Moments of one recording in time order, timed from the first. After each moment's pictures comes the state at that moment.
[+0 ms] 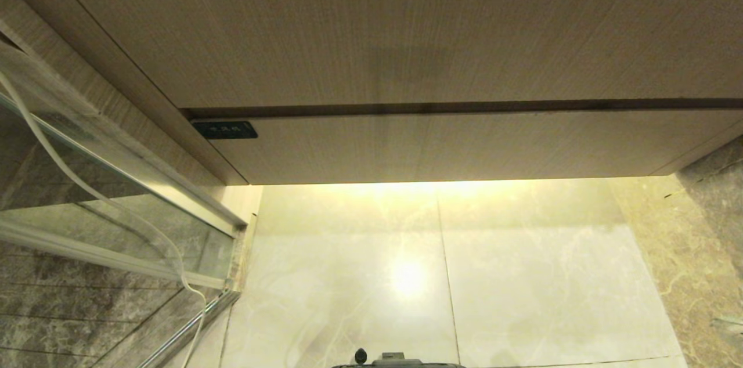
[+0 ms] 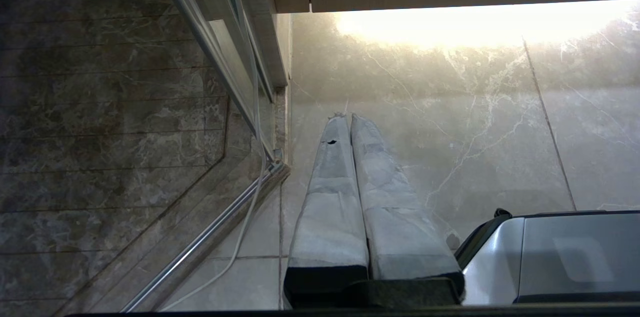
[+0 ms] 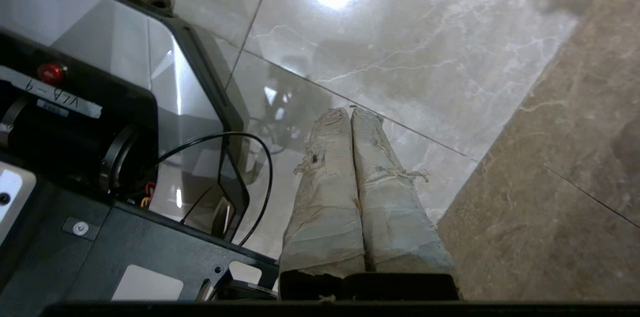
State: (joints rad) left arm 0.00 0.00 0.00 0.00 0.00 0.00; right arm 0.33 0.85 -0.66 0.49 -0.12 -0.24
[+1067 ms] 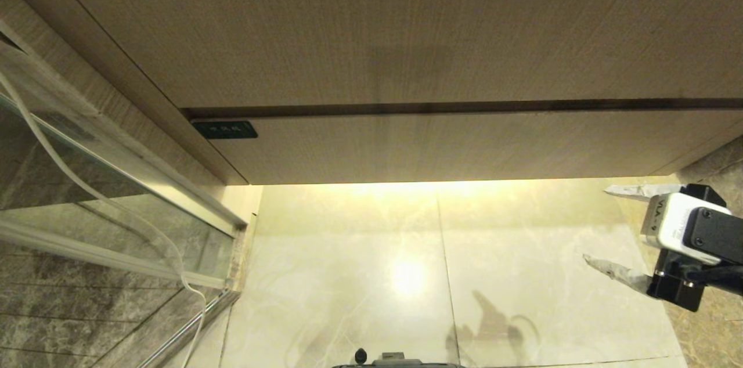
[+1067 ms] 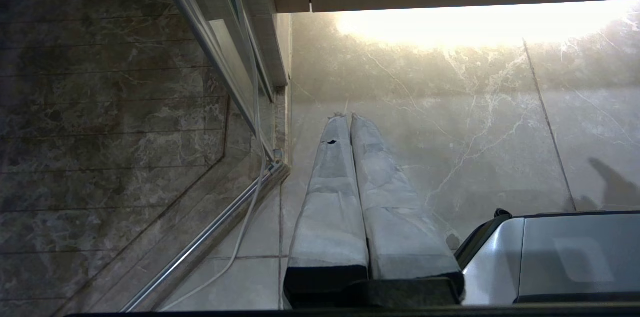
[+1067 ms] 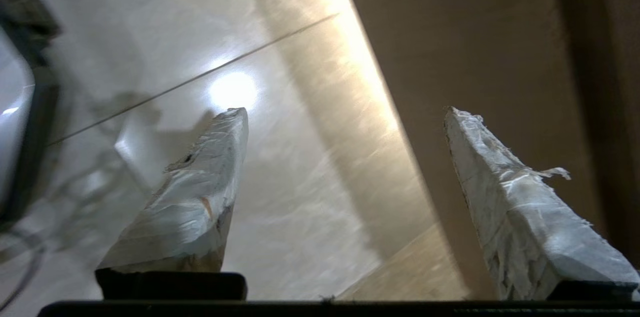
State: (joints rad) left arm 0.00 0.00 0.00 0.00 0.00 0.00; right arm 0.35 1.17 -0.58 -0.22 0.07 -1.00
